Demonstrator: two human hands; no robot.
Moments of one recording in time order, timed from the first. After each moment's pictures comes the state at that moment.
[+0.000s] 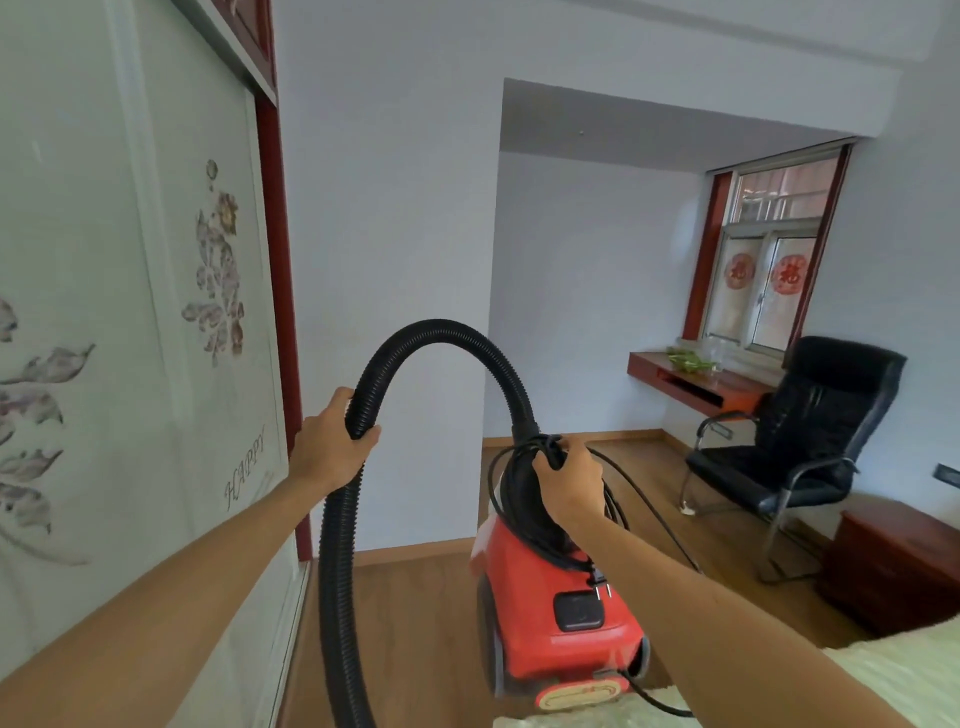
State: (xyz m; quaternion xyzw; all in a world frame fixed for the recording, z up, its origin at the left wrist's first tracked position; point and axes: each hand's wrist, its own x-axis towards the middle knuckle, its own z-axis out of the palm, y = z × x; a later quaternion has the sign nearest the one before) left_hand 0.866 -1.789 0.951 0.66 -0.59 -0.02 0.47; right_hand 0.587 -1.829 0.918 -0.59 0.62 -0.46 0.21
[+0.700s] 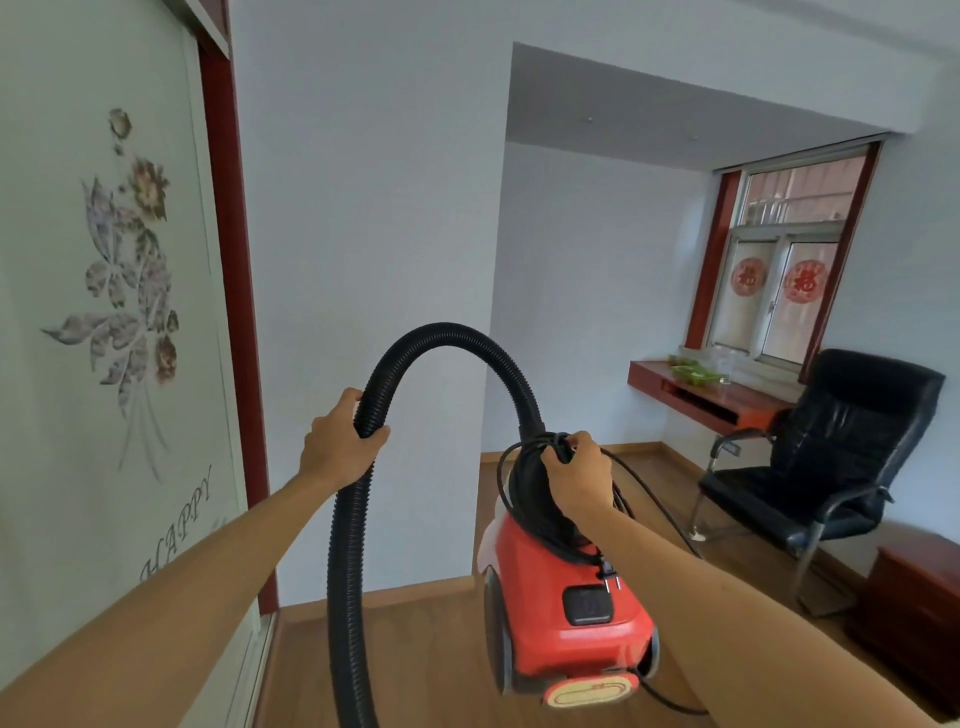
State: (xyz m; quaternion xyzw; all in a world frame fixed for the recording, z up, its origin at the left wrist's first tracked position) left_hand 0.940 -2.070 0.939 0.64 -0.60 -0.09 0.47; right_hand 0.647 -2.088 0.922 -0.59 0.64 -0.46 0.19
